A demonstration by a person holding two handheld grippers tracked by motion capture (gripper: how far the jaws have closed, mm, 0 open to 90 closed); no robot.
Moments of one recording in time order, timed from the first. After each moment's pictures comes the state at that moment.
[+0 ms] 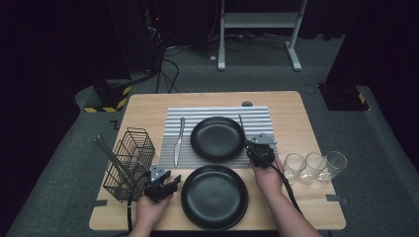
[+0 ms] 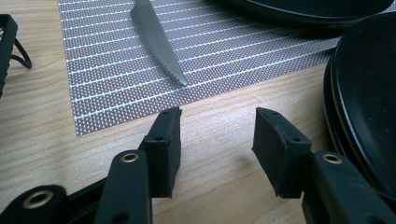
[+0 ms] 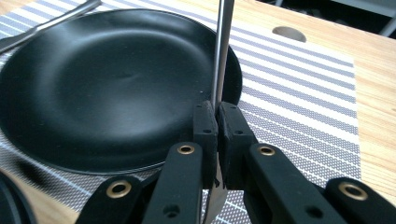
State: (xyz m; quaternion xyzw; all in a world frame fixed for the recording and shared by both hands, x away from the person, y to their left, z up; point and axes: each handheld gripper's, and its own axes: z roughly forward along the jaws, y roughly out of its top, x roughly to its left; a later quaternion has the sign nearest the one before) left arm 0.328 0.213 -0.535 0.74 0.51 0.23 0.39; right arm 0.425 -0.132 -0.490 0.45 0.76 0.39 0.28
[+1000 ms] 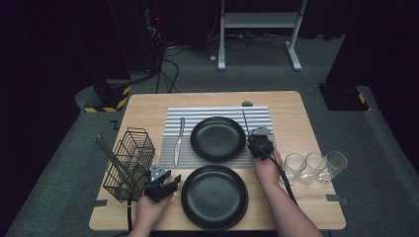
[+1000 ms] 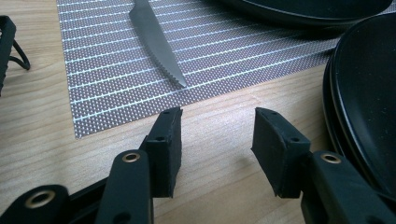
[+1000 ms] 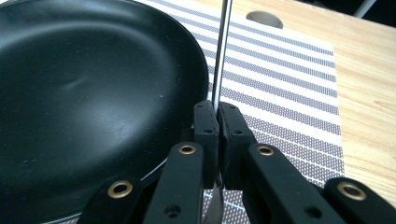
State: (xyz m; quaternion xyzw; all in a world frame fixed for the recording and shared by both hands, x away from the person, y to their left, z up) left arm 0.329 0.213 -0.535 0.74 0.51 0.23 0.39; right arm 0.461 -0.132 -0.499 0.48 0.75 0.34 0.30
